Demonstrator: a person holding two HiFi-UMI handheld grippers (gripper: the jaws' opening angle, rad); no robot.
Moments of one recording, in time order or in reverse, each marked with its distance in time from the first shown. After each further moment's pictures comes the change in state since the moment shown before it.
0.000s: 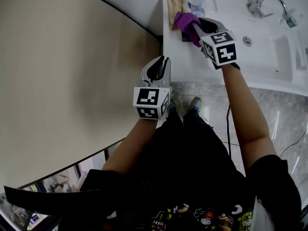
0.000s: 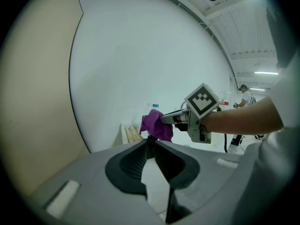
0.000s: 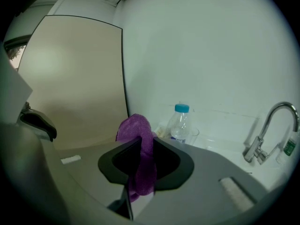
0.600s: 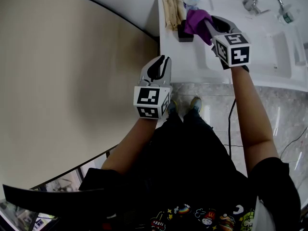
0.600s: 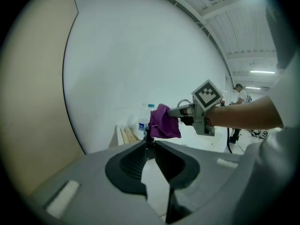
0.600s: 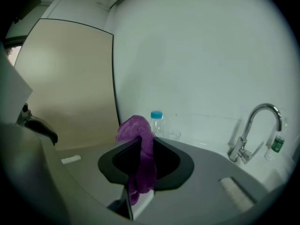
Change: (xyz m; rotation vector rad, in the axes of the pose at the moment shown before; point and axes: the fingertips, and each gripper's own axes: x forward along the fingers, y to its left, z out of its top) left arm 0.013 -0.009 0.003 0.026 0.007 -0.040; right arm -0.037 -0.049 0.001 0.056 -0.040 -0.095
